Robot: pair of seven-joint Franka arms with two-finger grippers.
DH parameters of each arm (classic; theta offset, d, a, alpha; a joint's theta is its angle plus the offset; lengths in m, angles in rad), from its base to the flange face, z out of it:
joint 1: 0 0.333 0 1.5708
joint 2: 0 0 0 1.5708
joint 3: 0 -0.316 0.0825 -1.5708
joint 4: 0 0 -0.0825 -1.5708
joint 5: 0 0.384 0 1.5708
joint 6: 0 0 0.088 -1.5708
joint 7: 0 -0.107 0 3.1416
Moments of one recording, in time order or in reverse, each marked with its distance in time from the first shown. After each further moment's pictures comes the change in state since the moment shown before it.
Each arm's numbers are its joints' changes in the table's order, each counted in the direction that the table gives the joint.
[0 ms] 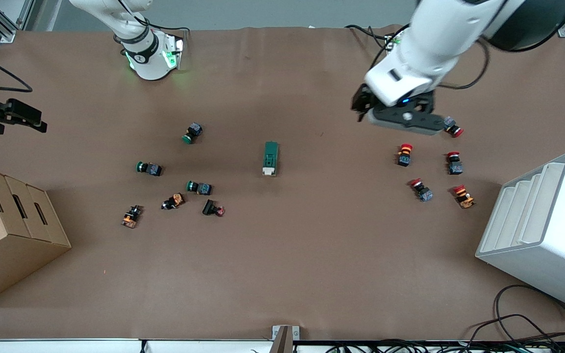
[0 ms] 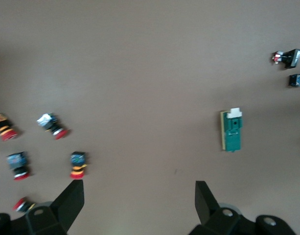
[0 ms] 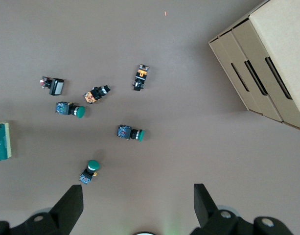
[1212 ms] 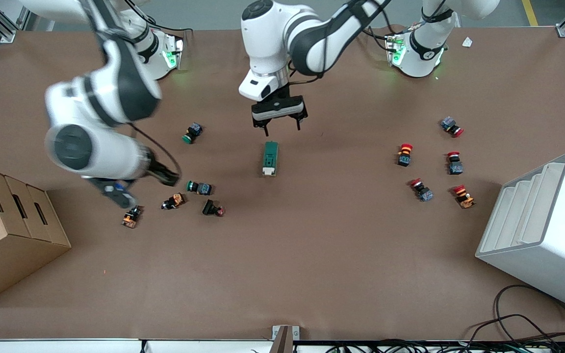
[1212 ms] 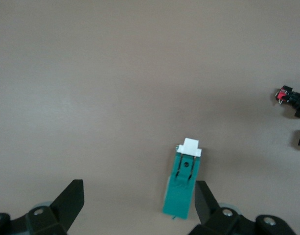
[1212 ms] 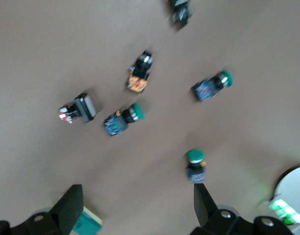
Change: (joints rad) left arm -0.477 -0.266 0.009 -0.213 0.597 0.444 1.135; right arm 0.388 -0.350 -0.036 0.002 0.056 0.178 -1.167
